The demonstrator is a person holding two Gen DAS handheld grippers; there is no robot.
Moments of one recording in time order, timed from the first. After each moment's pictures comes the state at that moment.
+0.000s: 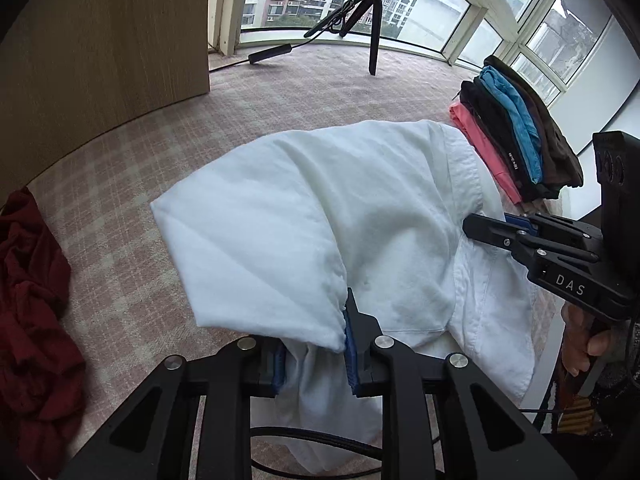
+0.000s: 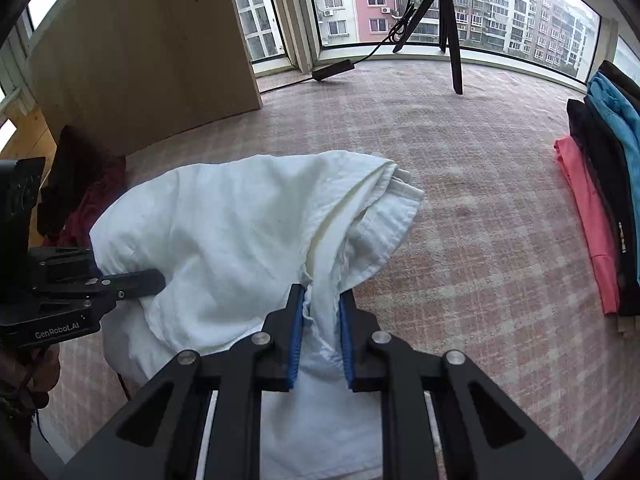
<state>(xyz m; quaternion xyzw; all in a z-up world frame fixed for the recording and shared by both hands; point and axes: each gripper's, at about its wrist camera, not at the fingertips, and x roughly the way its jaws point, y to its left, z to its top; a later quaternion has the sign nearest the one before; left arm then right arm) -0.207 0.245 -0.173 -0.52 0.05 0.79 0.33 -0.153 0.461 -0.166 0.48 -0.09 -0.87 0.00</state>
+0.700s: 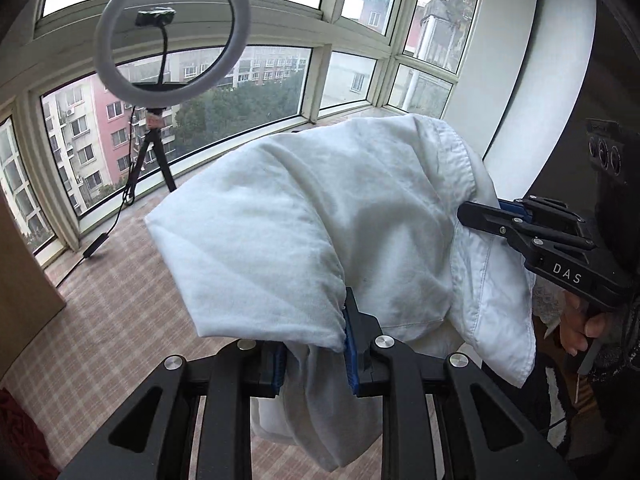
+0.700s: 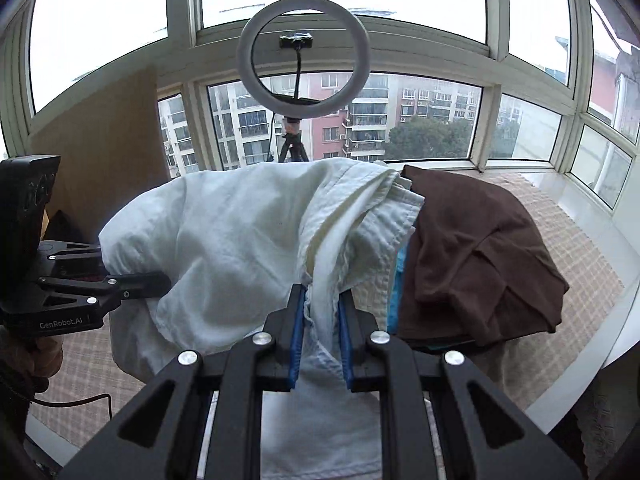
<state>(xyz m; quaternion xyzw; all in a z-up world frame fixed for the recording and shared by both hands) -0.125 0.498 -0.032 -0.37 0.10 0.80 0.46 -0.008 0.647 -0.010 0.34 -0.04 -0.93 -0.11</state>
